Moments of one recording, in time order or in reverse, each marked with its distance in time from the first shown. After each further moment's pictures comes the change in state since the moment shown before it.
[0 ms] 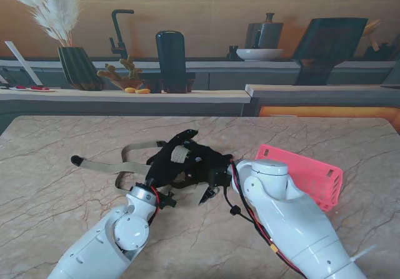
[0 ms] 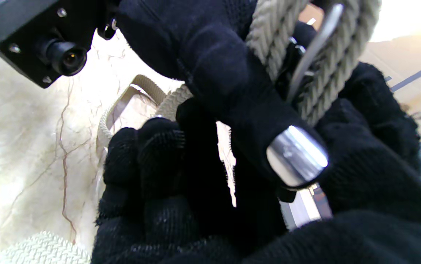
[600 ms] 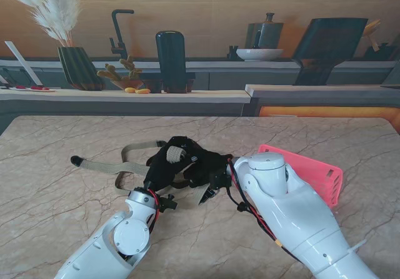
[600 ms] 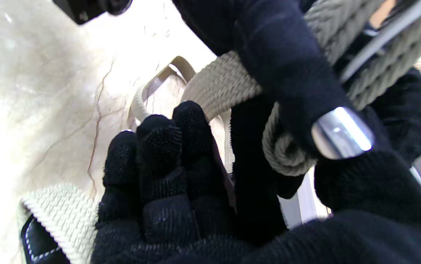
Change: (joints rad) left arm 0.056 -0.014 -0.029 -0.052 -0.126 0.019 -0.020; right arm 0.059 0.023 -0.040 0.031 -0.209 0.056 0.119; left_hand 0.111 -0.044 -0.003 -0.010 0.120 0.007 0.408 0.119 0.230 0.010 0.054 0.034 0.151 0.007 0.065 0.021 0.075 0.010 0.060 0.000; right_hand -0.001 0.095 -0.249 0.039 0.028 0.007 -0.186 0.123 -0.067 0.048 -0.037 -0.014 -0.069 0.033 -0.036 0.000 -0.064 0.016 -0.020 0.000
